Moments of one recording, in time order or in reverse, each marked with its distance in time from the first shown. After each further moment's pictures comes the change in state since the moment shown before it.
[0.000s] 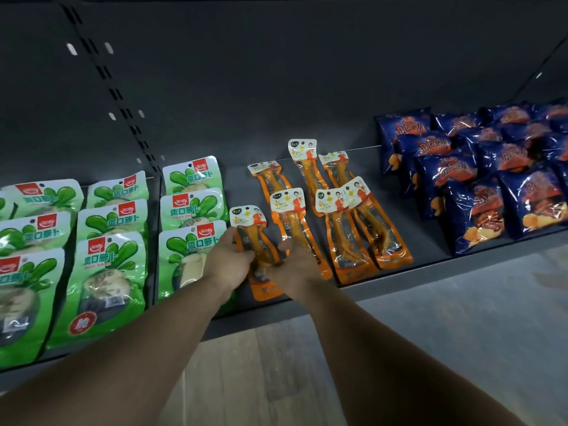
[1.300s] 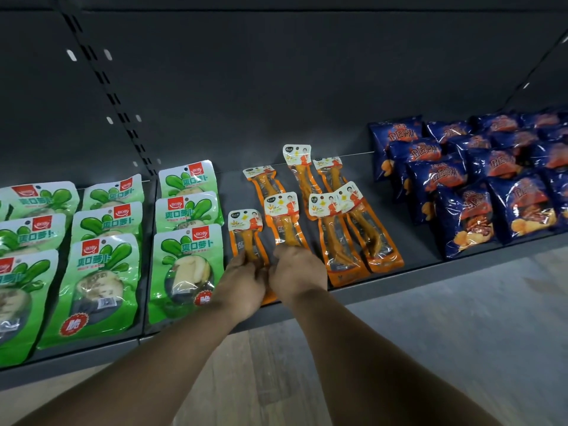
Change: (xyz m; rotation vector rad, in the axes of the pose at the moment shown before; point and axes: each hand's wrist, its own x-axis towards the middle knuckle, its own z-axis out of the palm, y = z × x) left_hand -0.025 -0.007 0.020 0.597 -0.190 0.204; right_hand -0.009 0.000 -0.006 -0.676 0.195 -0.215
